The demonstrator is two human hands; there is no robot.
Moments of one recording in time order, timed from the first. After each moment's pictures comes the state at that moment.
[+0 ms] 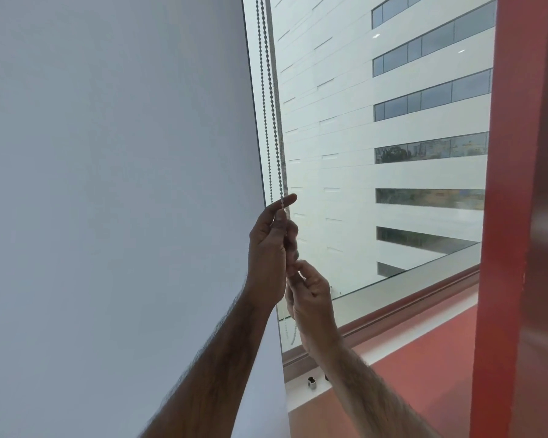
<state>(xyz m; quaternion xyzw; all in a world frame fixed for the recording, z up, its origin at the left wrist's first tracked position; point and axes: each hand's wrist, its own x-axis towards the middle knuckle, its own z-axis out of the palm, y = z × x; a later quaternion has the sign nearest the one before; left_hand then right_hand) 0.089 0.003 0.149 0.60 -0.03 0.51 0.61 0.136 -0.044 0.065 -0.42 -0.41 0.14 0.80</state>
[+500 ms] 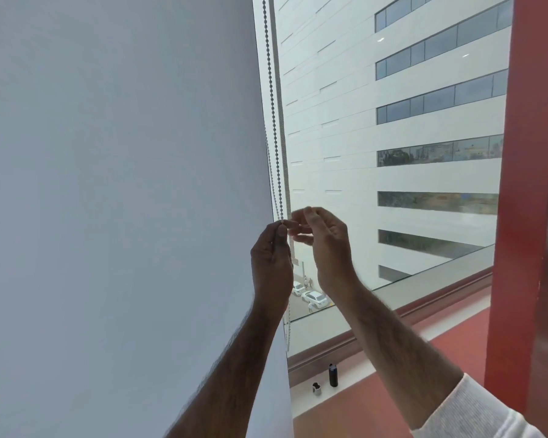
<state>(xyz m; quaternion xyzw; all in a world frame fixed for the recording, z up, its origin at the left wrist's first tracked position) 0.105 0.030 0.118 0.63 0.06 0.63 0.45 0.170 -0.038 0.156 -0.42 -0.42 0.09 0.80</state>
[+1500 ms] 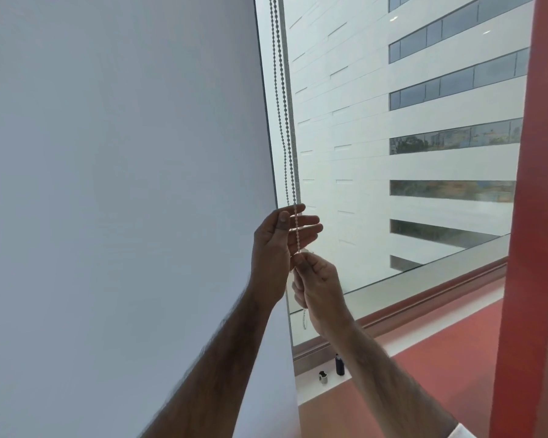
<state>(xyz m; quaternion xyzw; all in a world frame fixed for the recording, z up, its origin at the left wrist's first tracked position) 0.088 0.023 0.136 0.62 0.00 0.49 0.61 0.159 -0.031 0.069 -0.42 -0.45 0.18 0.76</state>
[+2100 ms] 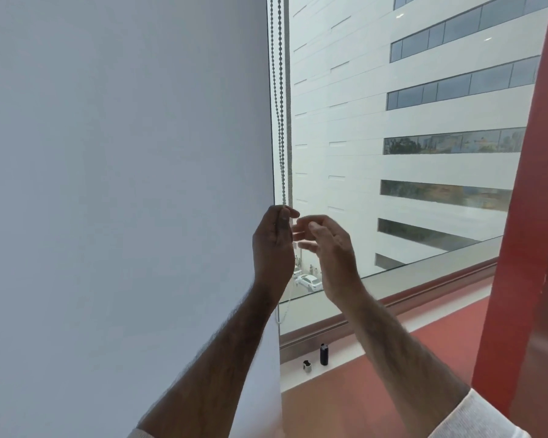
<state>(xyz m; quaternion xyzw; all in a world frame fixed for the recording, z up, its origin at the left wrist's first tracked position) 0.110 0.032 0.110 0.67 0.11 0.63 0.37 0.184 -0.043 0.106 -0.47 -0.44 0.12 0.76</state>
